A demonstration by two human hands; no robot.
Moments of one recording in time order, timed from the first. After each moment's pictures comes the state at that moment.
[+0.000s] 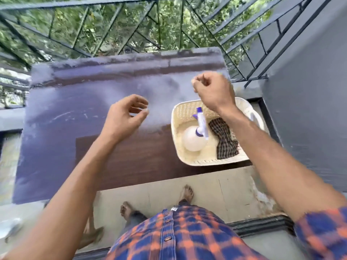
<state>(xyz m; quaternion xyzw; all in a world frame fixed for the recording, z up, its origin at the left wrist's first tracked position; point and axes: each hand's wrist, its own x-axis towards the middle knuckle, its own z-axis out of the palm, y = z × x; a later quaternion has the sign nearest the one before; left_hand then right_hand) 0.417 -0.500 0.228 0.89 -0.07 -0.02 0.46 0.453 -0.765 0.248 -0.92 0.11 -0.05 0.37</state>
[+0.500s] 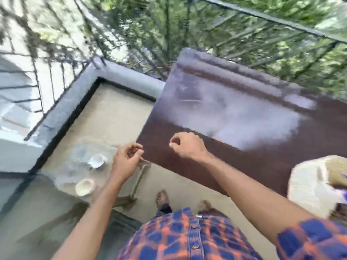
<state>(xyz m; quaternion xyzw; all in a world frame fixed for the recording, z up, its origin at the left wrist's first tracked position) 0.206 -0.121 0.111 0.76 0.35 0.02 0.55 0.359 -0.303 0.153 -0.91 -0.24 0.29 0.17</state>
